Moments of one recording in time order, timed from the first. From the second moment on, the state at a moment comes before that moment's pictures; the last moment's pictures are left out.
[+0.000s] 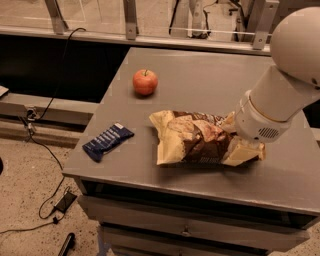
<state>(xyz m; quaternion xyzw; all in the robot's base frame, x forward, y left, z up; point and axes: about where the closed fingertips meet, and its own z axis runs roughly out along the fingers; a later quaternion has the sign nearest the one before) 0.431 -0.168 0.840 -0.66 0.74 0.06 0.11</state>
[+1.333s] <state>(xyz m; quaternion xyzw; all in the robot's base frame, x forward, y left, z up) 0.431 -0.168 0.844 -0.66 0.74 0.06 0.11</state>
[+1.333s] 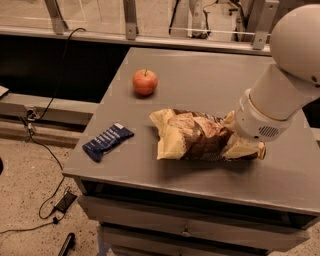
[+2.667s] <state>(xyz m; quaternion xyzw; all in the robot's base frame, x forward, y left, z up) 0.458 -0.203 1.026 -0.67 0.71 -0.01 0.23</state>
